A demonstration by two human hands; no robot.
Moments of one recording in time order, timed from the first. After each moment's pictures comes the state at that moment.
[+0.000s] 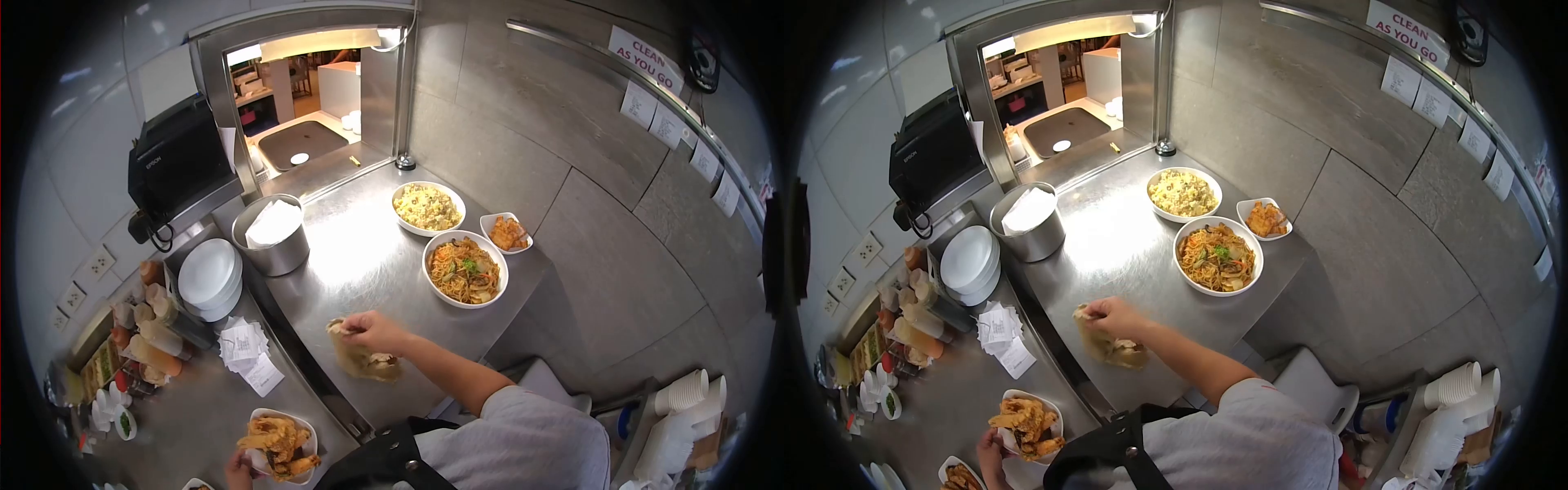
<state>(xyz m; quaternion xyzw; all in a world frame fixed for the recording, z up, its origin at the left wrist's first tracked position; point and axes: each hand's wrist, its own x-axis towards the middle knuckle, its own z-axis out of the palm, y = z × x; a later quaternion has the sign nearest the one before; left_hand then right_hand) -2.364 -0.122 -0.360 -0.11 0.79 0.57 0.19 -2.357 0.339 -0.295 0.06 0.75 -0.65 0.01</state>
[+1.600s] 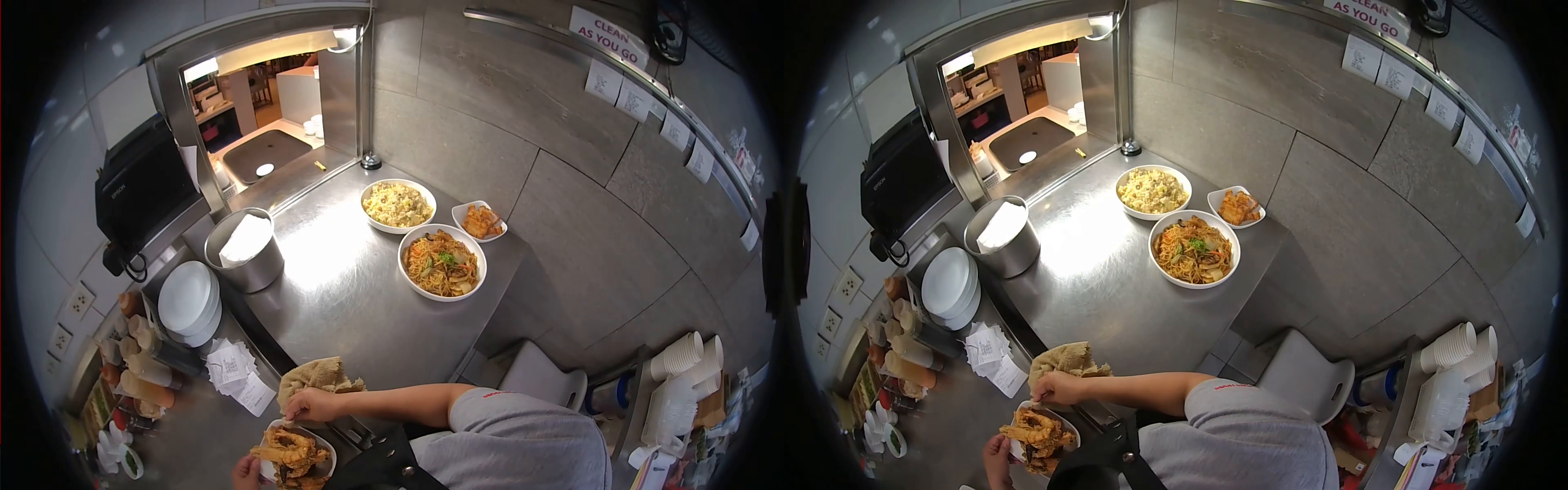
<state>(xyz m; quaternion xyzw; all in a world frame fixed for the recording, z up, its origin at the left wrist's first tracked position) -2.396 -0.096 -0.361 -0.02 0.78 0.57 0.25 -2.379 0.210 -0.385 -0.22 0.77 -0.60 -0.02</state>
